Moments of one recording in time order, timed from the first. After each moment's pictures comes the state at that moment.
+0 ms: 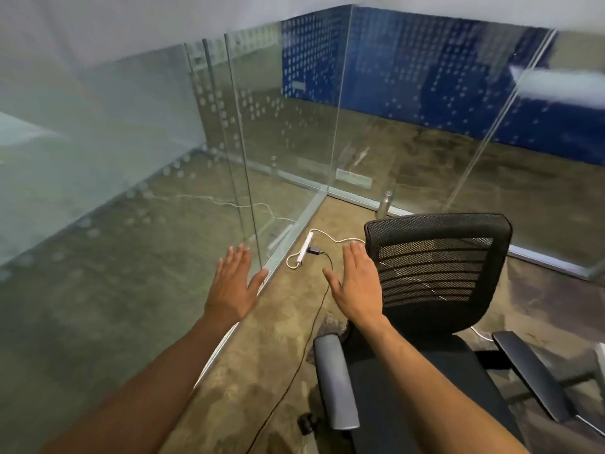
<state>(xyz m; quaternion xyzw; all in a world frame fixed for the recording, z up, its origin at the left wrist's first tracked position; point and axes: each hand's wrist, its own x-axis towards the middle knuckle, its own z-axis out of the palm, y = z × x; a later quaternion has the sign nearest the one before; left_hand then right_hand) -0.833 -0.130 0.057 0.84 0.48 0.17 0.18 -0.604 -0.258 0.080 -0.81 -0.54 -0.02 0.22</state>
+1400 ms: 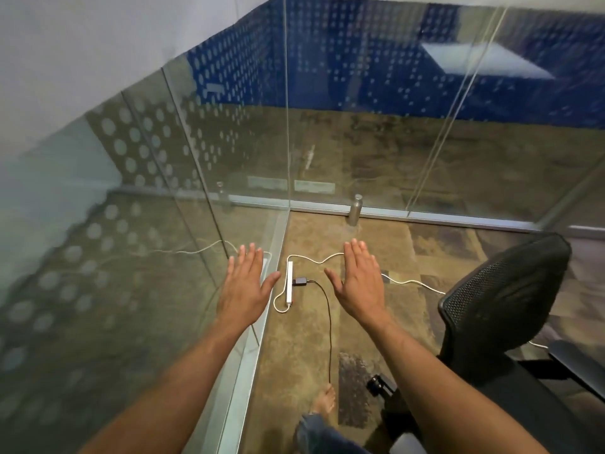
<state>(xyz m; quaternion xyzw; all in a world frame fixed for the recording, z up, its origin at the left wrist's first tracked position) -0.712 0.217 0.046 0.93 0.32 0.13 0.15 -0.538 0.044 0.042 -0.90 -0.38 -0.03 0.18</state>
